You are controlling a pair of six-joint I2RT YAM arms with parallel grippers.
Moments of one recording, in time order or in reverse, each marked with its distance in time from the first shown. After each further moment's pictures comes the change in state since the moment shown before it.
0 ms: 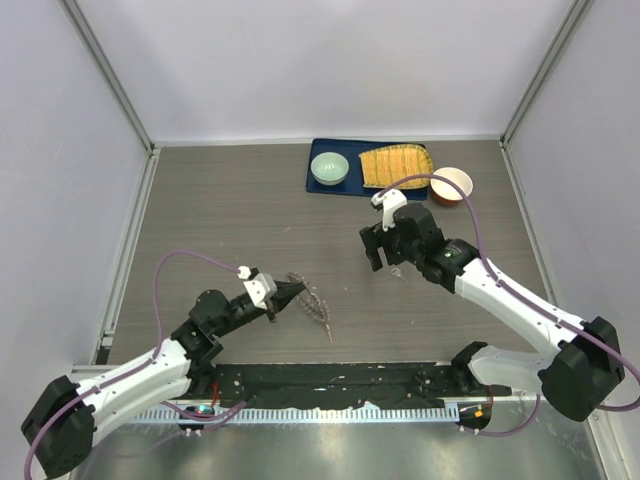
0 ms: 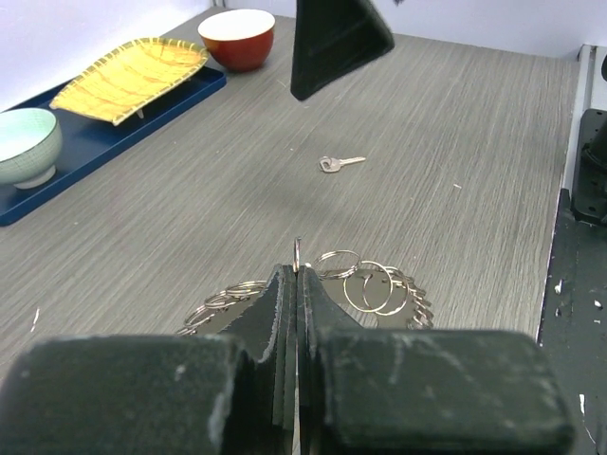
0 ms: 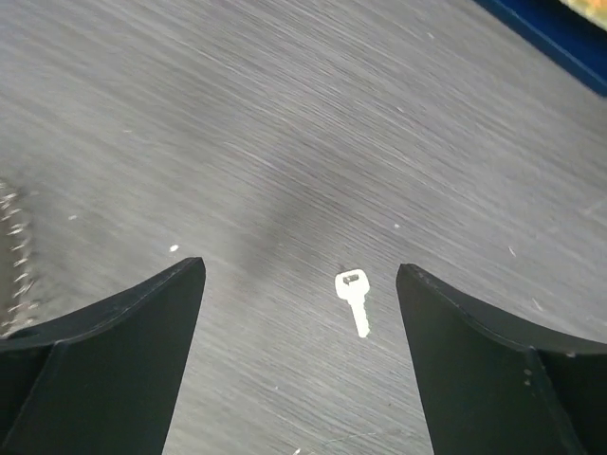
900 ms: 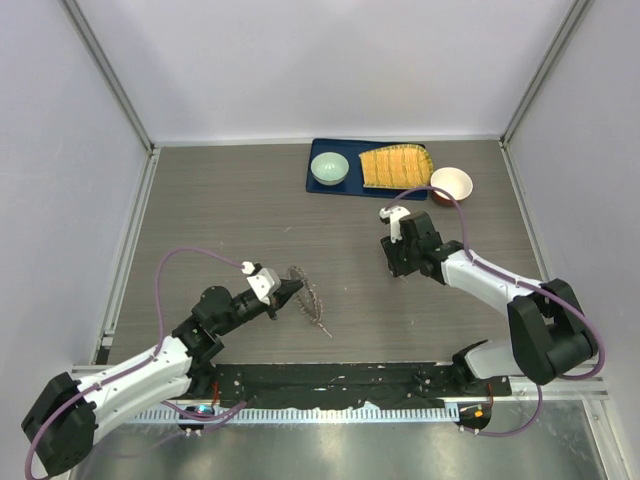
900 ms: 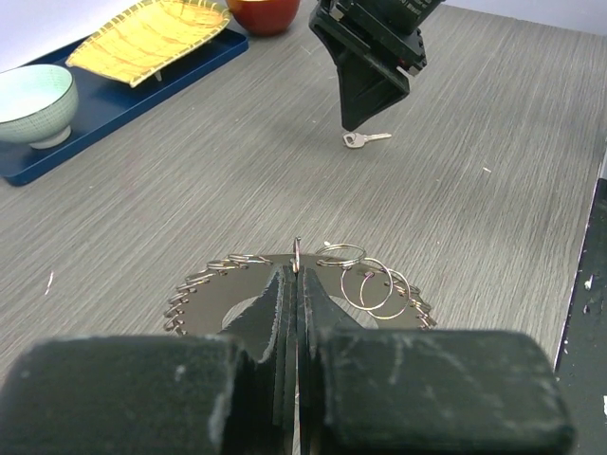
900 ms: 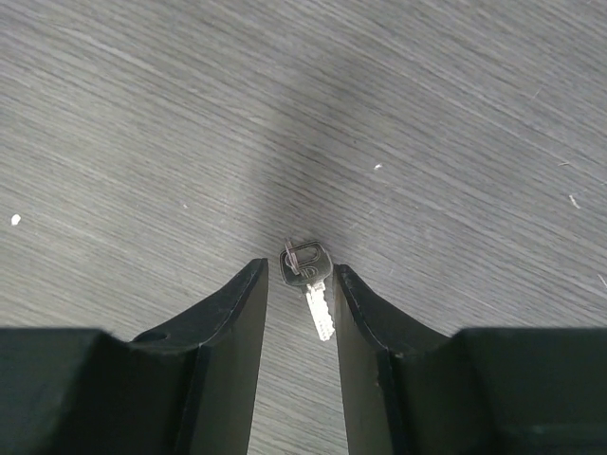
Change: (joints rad) left arm 0.000 0.024 0.026 -0.066 -0.067 0.002; right arm -0.196 0.217 -0.189 0.162 -0.091 -0.064
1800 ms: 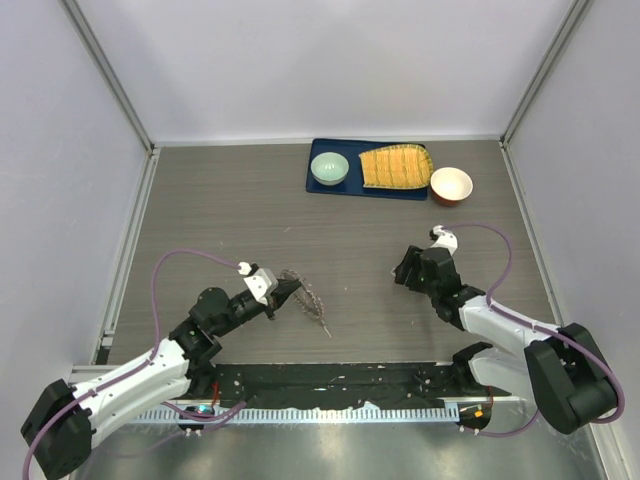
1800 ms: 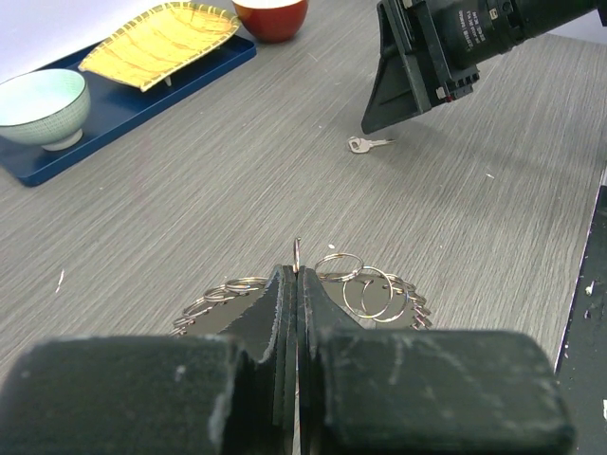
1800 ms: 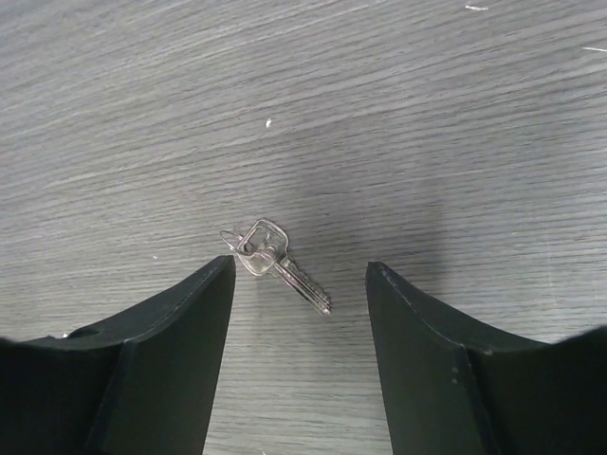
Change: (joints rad) left arm 0.000 -0.053 0.000 -0.040 -0.018 -0.003; right arm -0.021 -0.266 -0.396 0.363 0.197 0.596
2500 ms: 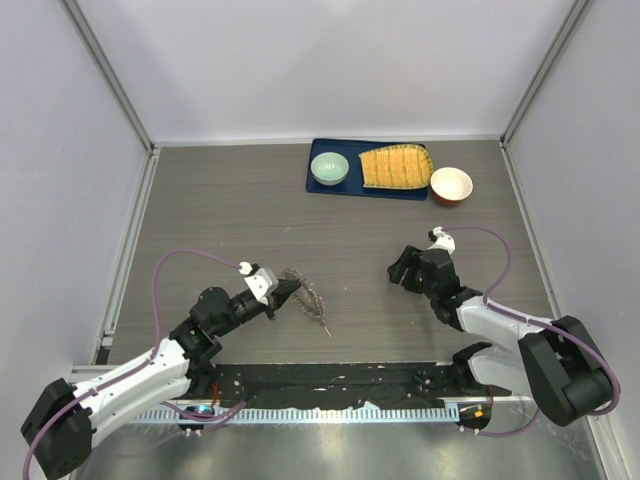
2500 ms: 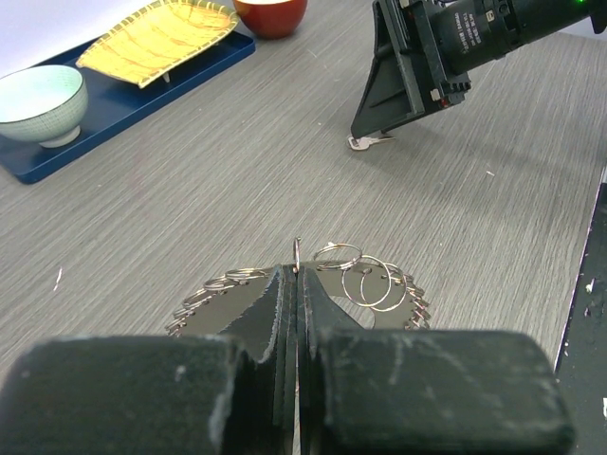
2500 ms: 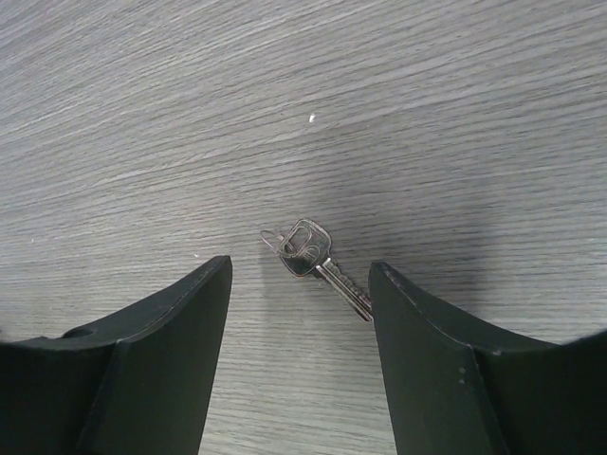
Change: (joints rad) left arm 0.000 0.007 0.002 -0.003 0.001 0.000; right arm -0.006 0.042 -0.041 0.126 -0.073 0.088
